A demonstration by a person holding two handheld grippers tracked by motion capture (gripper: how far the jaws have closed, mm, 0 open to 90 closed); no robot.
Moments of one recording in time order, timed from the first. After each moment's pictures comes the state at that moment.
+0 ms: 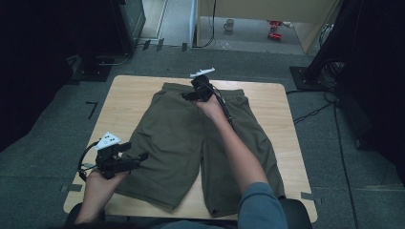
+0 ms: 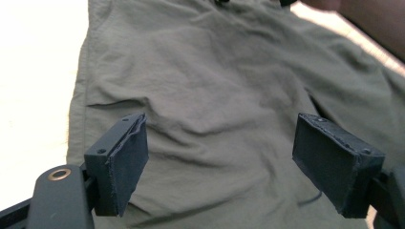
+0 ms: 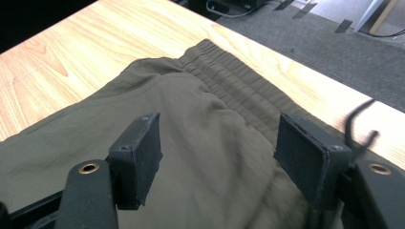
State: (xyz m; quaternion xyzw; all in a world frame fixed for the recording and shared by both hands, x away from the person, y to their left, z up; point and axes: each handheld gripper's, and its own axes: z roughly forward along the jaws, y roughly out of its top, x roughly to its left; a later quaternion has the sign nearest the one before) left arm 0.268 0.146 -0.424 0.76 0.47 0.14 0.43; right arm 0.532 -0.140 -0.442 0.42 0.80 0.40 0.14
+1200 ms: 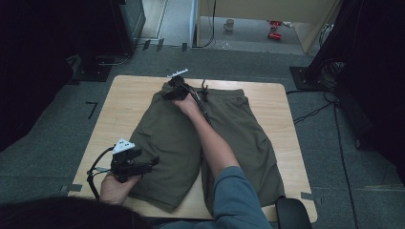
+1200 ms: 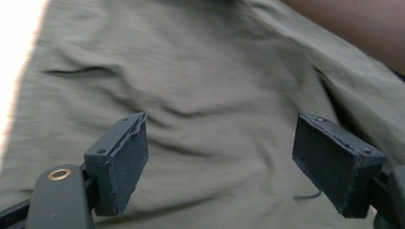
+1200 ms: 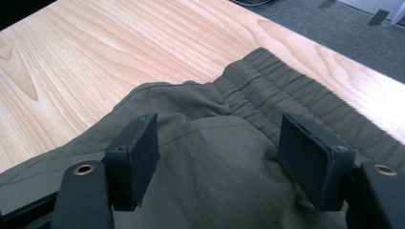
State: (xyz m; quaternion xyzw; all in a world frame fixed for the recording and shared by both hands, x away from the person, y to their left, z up) left arm 0.264 0.118 -0.455 0.76 0.49 0.11 0.42; right arm 0.583 -0.058 -0.494 0.42 0.81 0.39 0.12
